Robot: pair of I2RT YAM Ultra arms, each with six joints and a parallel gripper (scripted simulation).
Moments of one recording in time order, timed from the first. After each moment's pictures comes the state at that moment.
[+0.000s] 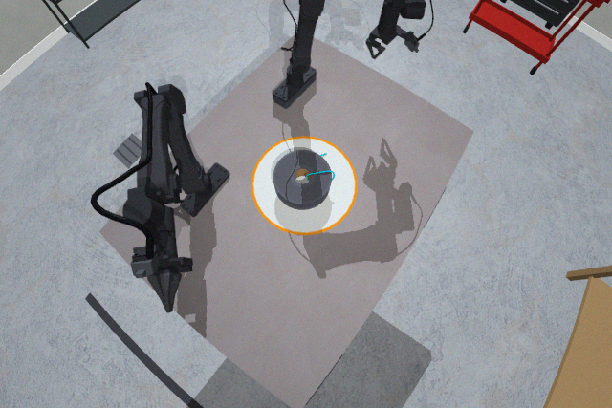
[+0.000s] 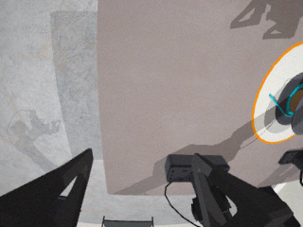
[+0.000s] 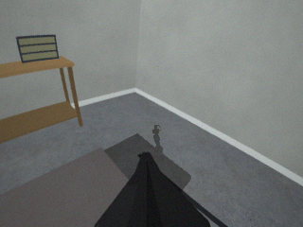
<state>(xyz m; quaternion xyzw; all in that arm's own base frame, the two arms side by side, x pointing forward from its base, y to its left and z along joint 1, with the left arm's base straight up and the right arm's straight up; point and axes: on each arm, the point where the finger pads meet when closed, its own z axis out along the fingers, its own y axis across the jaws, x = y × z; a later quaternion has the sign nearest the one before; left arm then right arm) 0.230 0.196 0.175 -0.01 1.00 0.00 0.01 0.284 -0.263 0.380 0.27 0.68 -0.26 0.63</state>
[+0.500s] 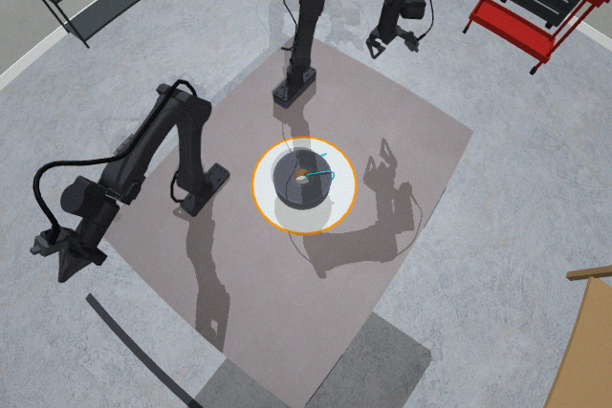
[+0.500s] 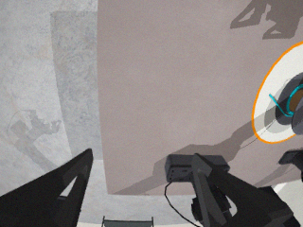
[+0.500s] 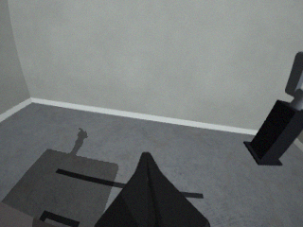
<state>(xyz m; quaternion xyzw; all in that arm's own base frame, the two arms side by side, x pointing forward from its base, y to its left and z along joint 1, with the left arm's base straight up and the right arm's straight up) 0.230 0.196 0.175 -0.01 1.00 0.00 0.01 0.055 -0.383 0.380 0.48 0.55 -0.45 0.51</state>
